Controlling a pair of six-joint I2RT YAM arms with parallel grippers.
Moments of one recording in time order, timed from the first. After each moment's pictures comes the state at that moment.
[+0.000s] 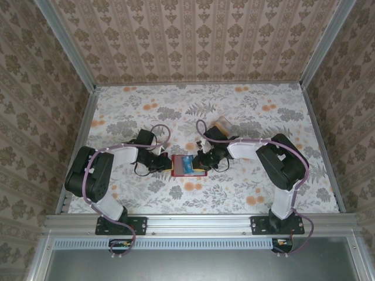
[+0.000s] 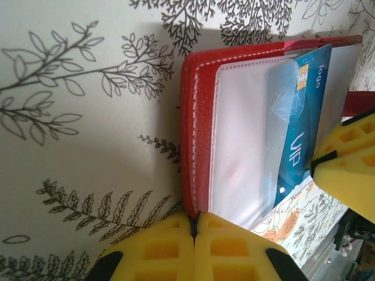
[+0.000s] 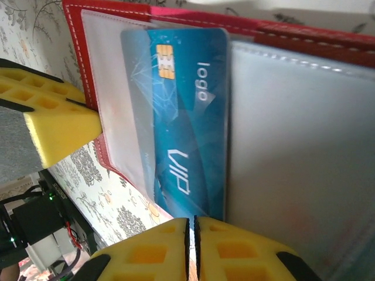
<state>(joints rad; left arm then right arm) -0.39 1.63 0.71 -0.34 0.67 -0.41 0.61 1.86 0.99 -0.25 -0.63 0.67</state>
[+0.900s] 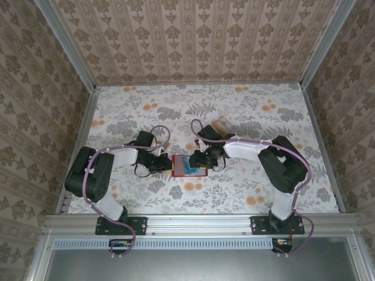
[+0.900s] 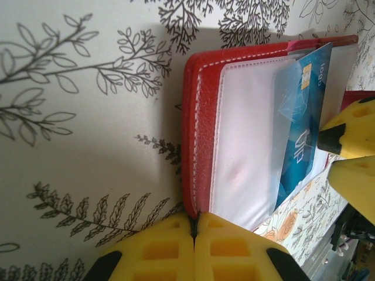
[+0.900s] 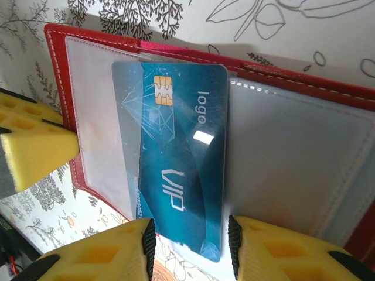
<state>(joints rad) -0.39 1.63 0.68 -0.29 0.69 -0.42 0.67 1.84 1.08 -0.40 -0.40 0.63</state>
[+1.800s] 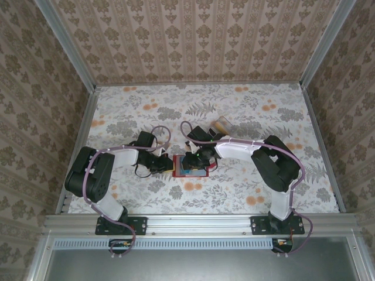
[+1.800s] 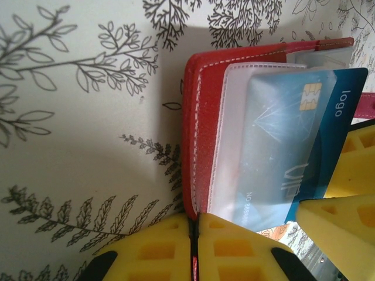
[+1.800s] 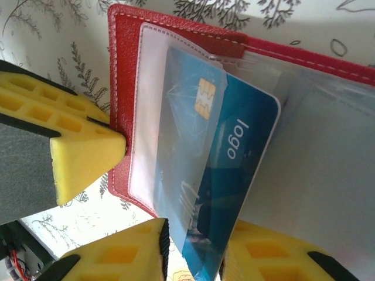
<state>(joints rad) -0.40 1.63 0.68 -0.27 0.70 -0.44 0.75 1.89 1.18 -0.45 -0.38 0.63</state>
